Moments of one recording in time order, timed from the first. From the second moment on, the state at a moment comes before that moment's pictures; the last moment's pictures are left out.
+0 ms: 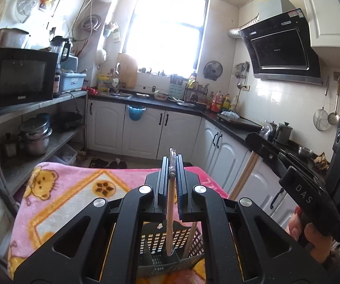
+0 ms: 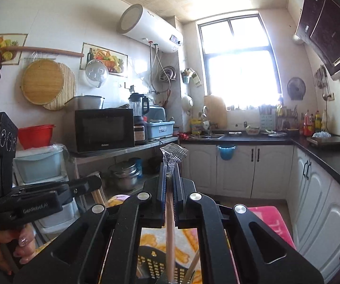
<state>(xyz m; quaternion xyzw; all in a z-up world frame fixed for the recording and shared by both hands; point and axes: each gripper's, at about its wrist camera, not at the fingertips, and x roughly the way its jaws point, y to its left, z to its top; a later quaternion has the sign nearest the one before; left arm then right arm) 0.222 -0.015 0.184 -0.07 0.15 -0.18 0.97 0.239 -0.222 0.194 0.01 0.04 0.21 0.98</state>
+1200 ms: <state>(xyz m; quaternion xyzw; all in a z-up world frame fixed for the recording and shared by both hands) 0.244 -0.022 0.104 -0.08 0.19 -0.17 0.96 0.266 -0.211 0.099 0.05 0.14 0.21 0.97</state>
